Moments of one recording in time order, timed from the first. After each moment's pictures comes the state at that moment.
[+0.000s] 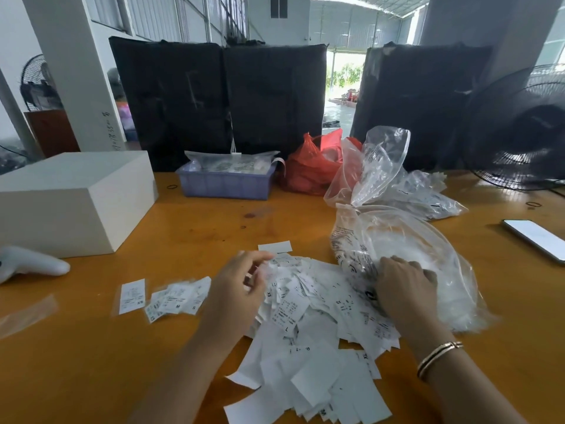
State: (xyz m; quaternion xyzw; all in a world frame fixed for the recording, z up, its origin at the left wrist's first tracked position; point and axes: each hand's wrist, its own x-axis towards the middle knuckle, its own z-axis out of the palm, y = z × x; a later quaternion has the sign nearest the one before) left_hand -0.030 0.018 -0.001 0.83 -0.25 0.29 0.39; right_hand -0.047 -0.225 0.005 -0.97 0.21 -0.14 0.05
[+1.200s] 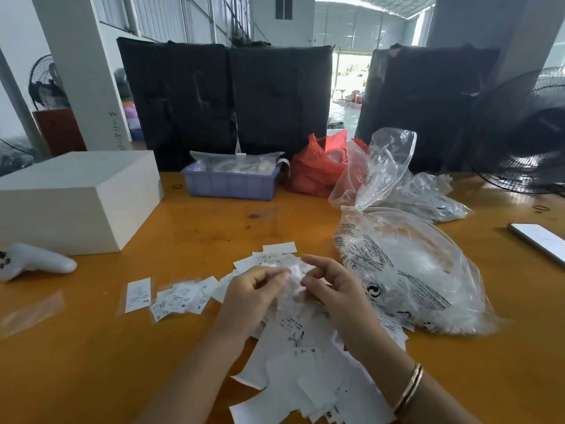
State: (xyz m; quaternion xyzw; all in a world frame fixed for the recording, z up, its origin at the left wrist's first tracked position) left_hand -0.036 0.005 0.004 0.78 -0.08 0.03 0.63; right_hand -0.057 -0.142 0.000 -0.71 -0.02 -0.08 0.70
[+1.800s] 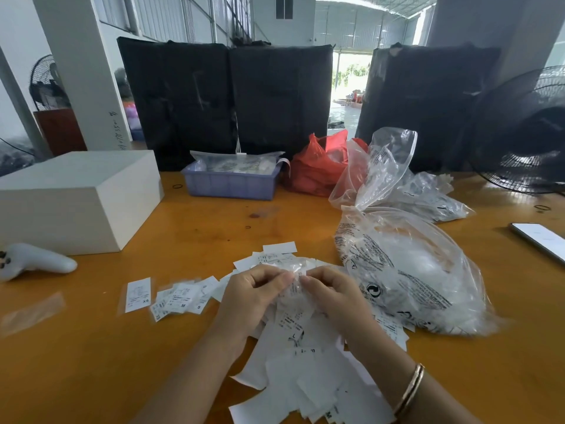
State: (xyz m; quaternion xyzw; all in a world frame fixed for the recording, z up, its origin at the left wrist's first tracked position) left_hand -0.037 0.006 0.004 0.75 -0.07 -0.01 0.66; right_hand -0.050 -0.145 -0.005 -0.79 0.00 -0.10 0.61
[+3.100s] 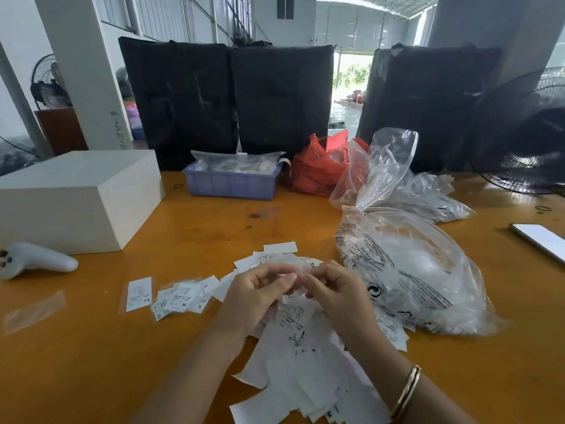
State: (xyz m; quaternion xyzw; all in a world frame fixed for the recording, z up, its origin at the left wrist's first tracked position) left_hand -0.038 0.008 0.007 0.73 -0.10 -0.04 0.68; right_hand -0.055 -0.142 0.000 -0.79 -0.06 -0.20 0.58
